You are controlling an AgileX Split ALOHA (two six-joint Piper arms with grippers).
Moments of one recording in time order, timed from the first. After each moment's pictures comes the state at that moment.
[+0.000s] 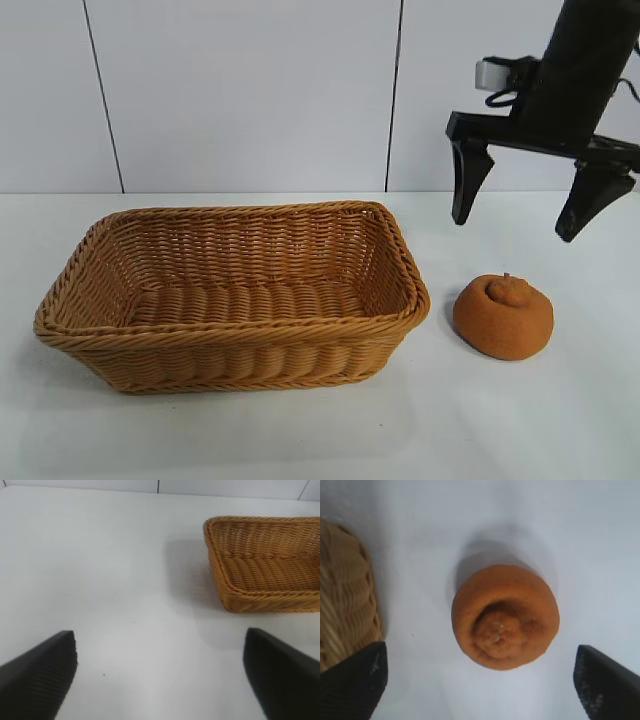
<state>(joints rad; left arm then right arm) 0.03 0.00 -0.50 -0.06 1.06 -0.01 0.20 2.07 -1.55 0.15 1.10 0.04</state>
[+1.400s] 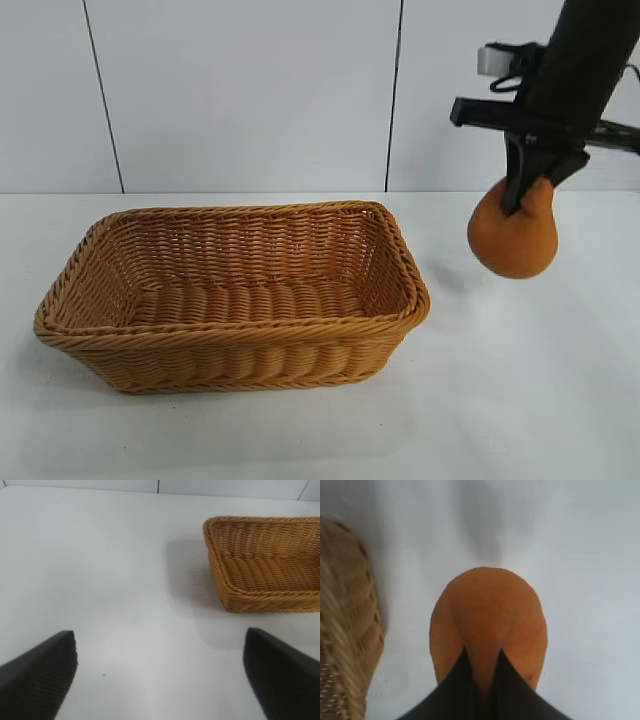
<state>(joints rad) 0.03 0.00 -0.50 -0.06 1.06 -0.01 0.20 1.92 -1.56 0.14 1.13 0.02</state>
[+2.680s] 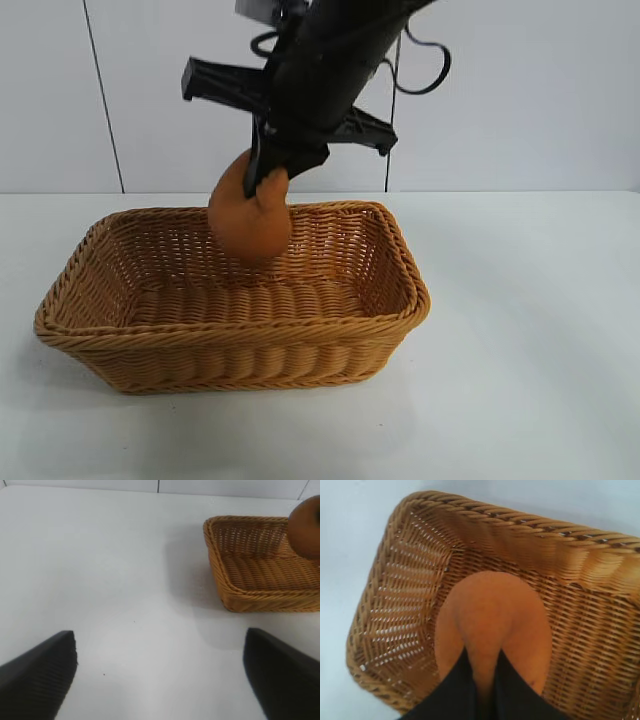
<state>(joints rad) 0.03 0.00 -0.50 -0.06 1.06 -0.01 0.65 2.03 -1.56 0.29 0.67 0.06</state>
